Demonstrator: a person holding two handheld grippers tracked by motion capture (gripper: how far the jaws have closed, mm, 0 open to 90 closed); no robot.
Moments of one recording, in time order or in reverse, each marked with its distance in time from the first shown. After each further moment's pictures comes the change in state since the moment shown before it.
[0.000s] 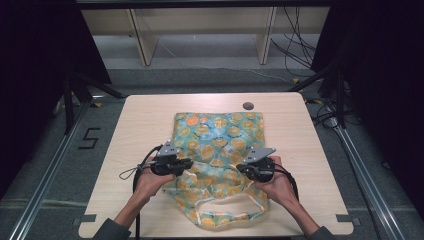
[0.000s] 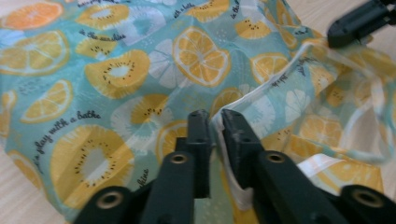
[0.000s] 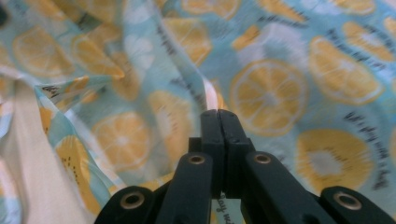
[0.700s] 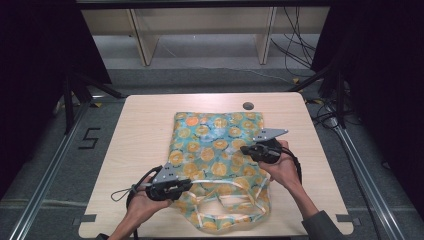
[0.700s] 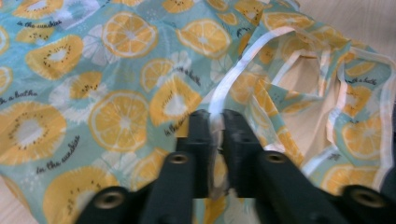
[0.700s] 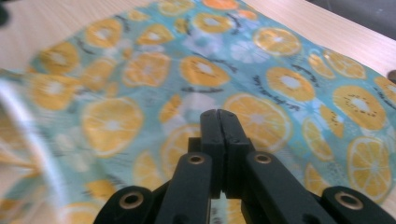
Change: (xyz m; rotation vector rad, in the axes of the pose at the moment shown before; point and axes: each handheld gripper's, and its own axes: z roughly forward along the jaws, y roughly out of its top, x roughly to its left) left arm -0.050 -0.023 -0.031 0.026 -0.028 0.120; right arm -0.042 0.020 -0.013 -0.093 0.011 0.135
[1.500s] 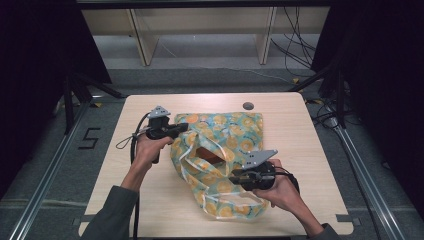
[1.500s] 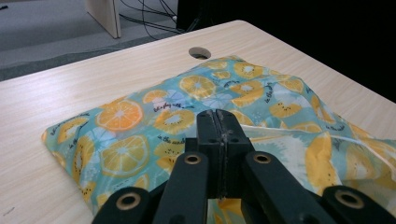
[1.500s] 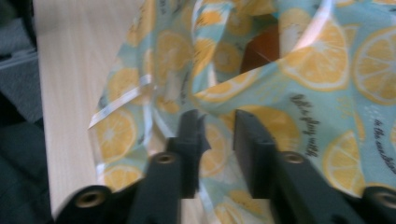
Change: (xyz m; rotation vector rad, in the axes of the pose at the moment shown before) left arm 0.114 0.086 0.017 -0.206 0.106 -0.255; right arm 0.067 -0.008 -0.017 0.078 0.164 -0.166
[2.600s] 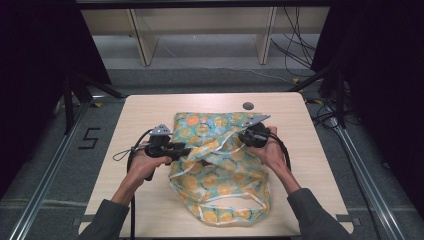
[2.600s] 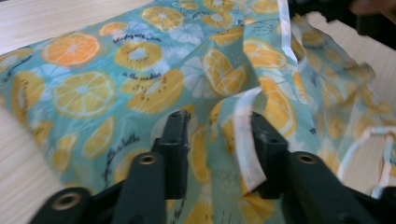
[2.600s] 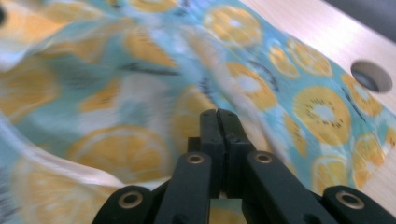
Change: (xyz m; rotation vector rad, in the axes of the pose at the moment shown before) left arm -0.017 -0.040 -0.019 0.162 -0.094 0.061; right arm -0.115 0.018 0.047 0.081 -0.298 0.192
